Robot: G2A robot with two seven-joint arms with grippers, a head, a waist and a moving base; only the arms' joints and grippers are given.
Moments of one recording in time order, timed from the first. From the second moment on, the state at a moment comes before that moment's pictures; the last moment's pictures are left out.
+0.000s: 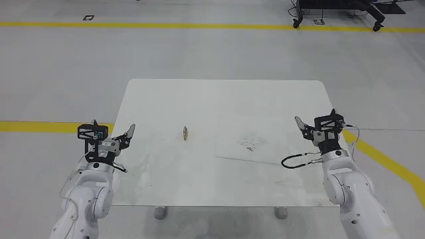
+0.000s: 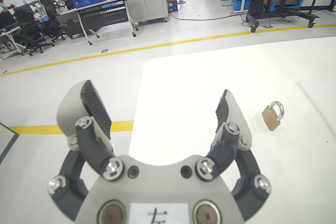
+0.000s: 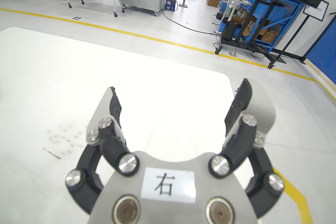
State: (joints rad) left arm 1.73 -1.15 -1.60 -1.80 1.33 0.00 0.00; right arm -1.73 -1.15 1.59 -1.80 -1.33 -0.01 0.01
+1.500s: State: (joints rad) left arm 1.73 -1.15 -1.60 -1.80 1.33 0.00 0.00; right arm -1.24 -1.15 1.21 -1.26 -1.34 -0.87 0.33
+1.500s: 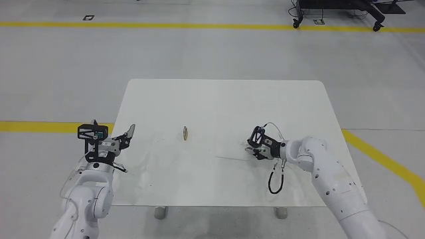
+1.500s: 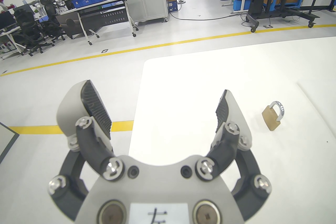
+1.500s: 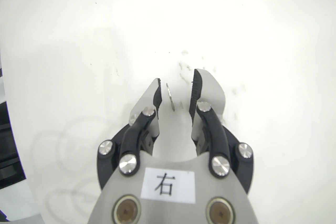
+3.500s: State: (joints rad) left arm 1.18 -1.31 -0.76 -1.57 1.61 0.04 -0.40; right arm -1.24 -1.11 1.21 -1.42 -1.54 -0.85 0.25
